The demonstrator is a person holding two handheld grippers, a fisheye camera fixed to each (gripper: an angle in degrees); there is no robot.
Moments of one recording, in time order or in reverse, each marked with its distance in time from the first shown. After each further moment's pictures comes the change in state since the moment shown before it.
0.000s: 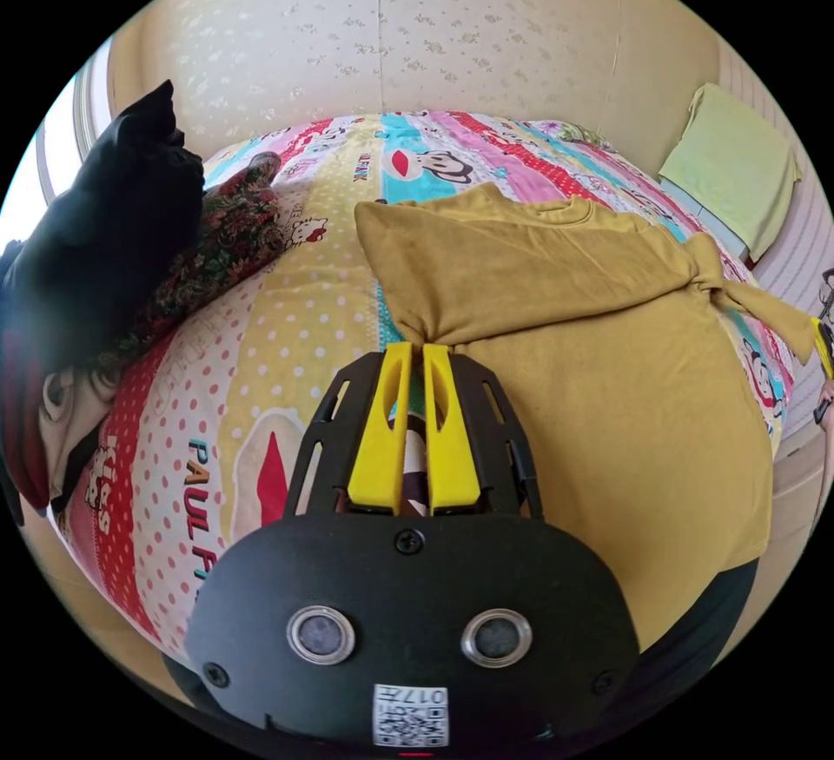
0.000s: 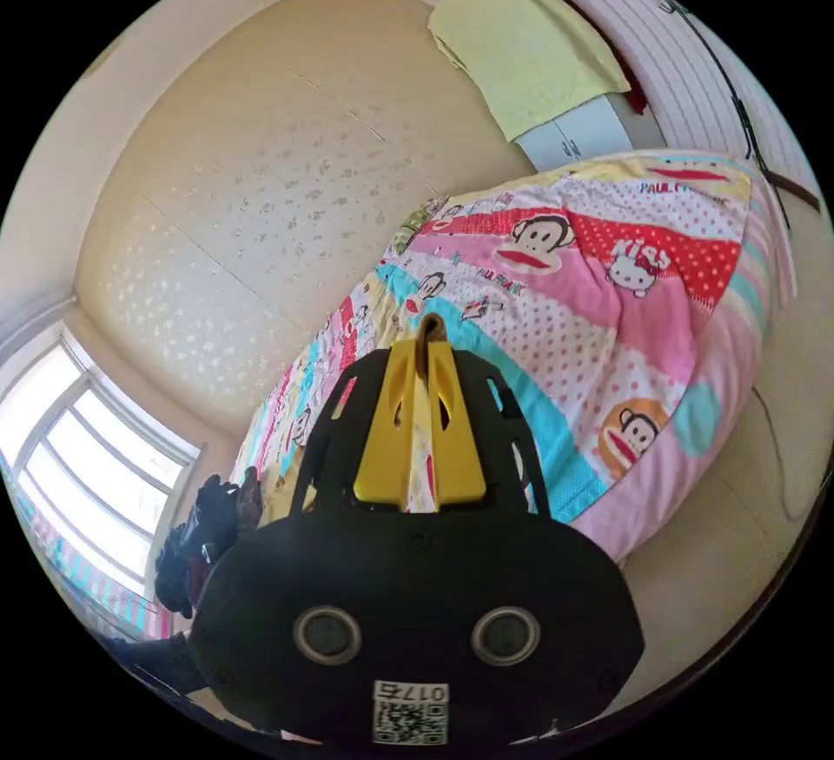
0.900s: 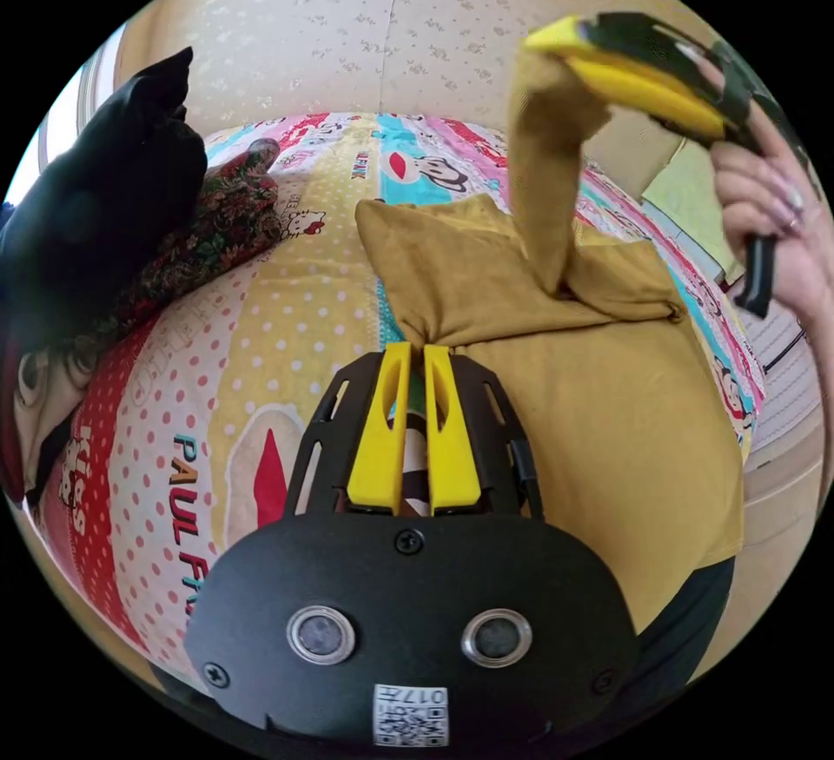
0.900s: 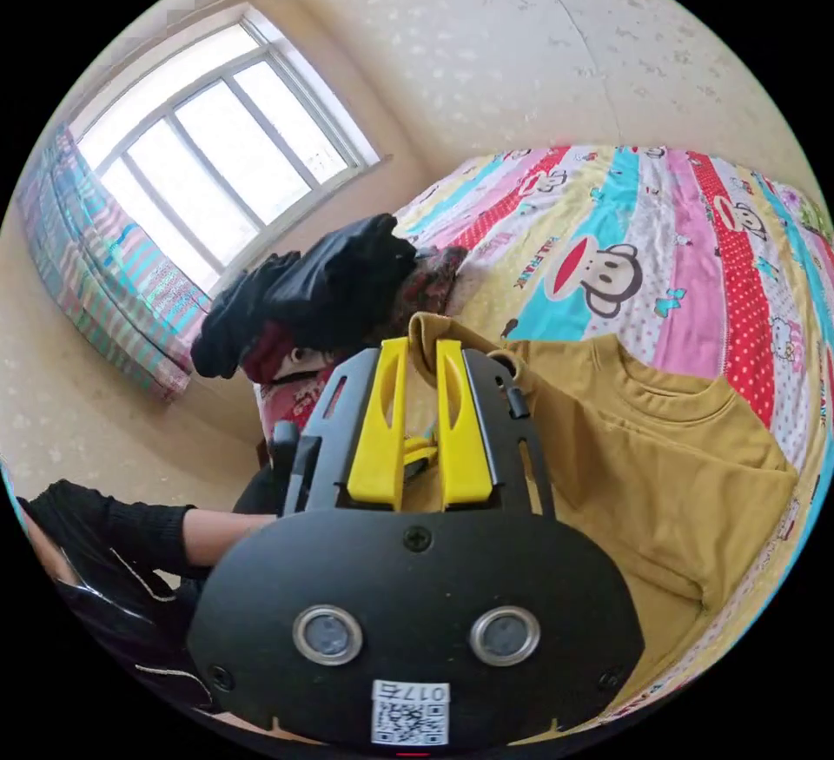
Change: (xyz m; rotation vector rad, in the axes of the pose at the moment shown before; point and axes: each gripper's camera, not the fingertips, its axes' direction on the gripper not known) left arm -0.040 -0.015 -0.013 0.017 0.122 -0.055; right arm -0.511 0.245 0.413 -0.912 -0.594 -0.741
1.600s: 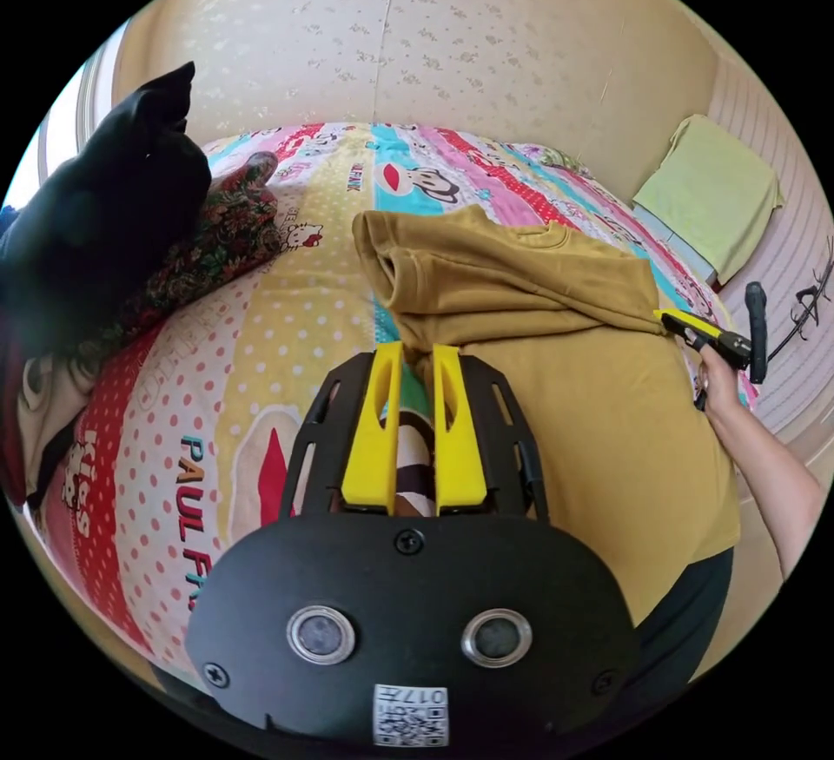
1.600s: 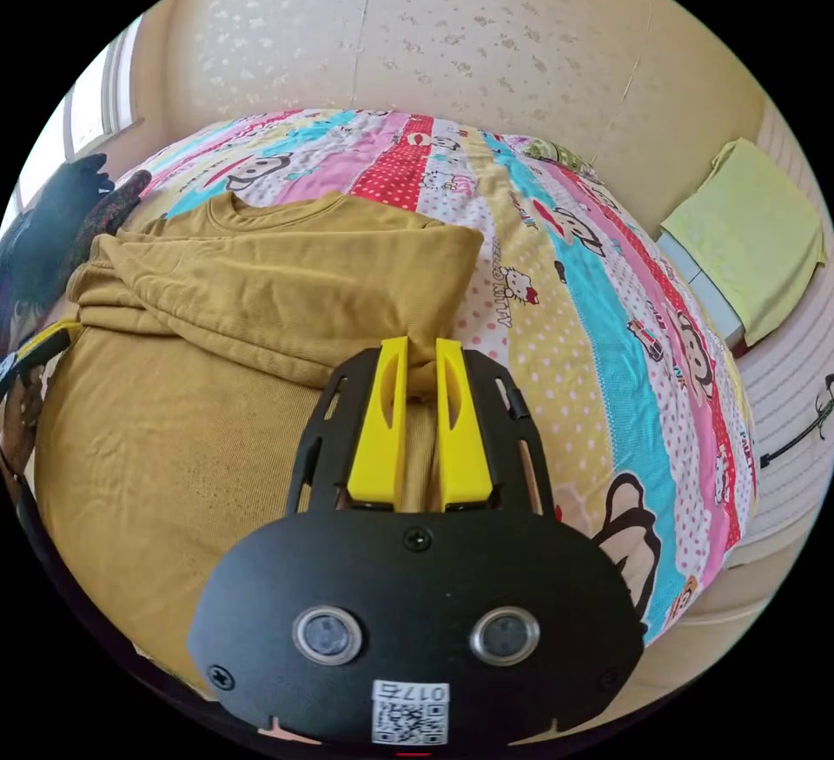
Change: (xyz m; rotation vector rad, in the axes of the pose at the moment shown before) left arm -0.012 -0.021 -0.045 0.040 0.061 0.021; right arm 0.125 0.175 -0.056 0.122 0.912 0.292
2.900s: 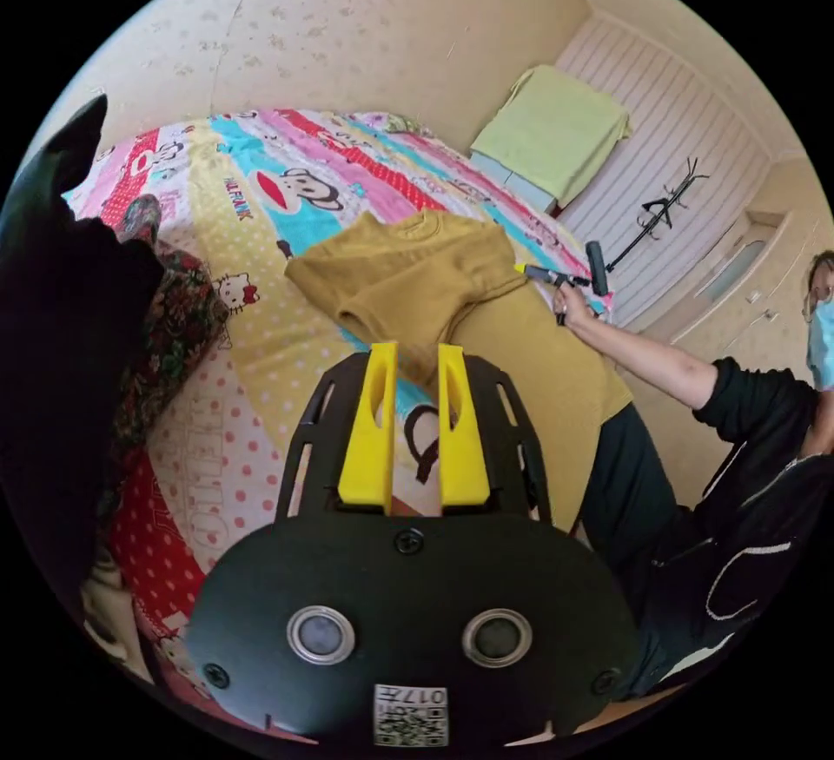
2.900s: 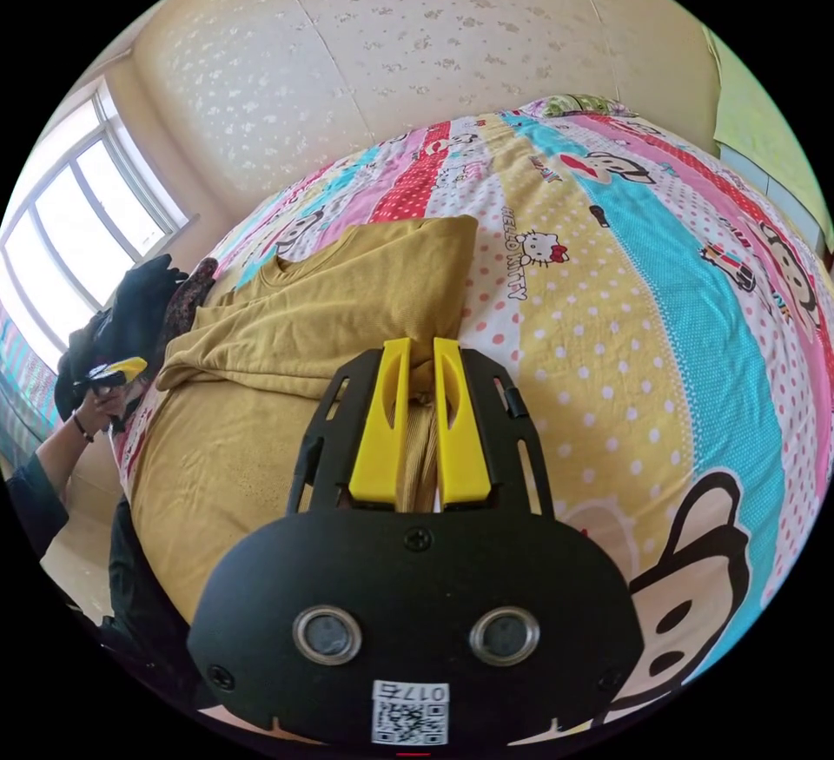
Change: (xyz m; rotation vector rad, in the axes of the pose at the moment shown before) left arm -0.090 -0.112 -0.052 -0.144 0.476 0.235; right arm 0.094 0.069 0.019 0.077 -0.421 0.178
